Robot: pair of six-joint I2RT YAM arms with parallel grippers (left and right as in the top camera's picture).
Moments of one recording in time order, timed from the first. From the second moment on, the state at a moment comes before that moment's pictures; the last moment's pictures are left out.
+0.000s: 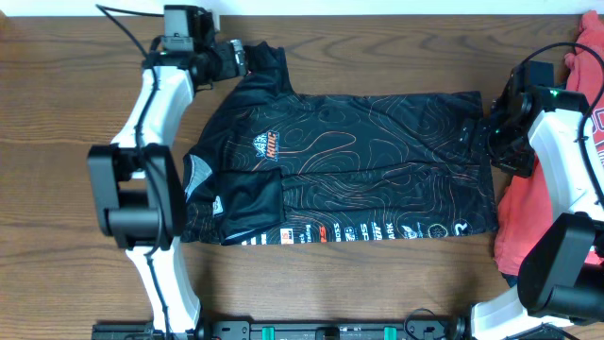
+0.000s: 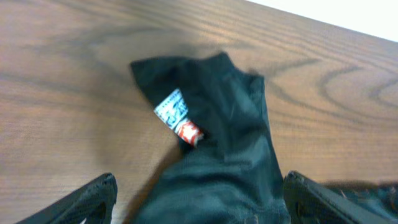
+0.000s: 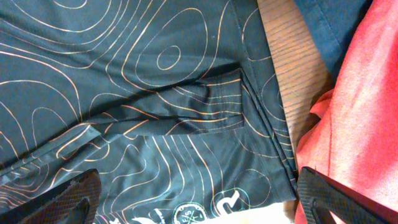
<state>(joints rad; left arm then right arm) -0.03 2.16 1.71 -0.43 0.27 -0.24 -0.16 1.74 1.37 -1.09 -0.05 0.23</state>
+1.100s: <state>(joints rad) -0.09 2.36 1.72 -0.25 0.41 -0.31 -0.16 1.74 1.37 -1.03 -0.05 0.22</state>
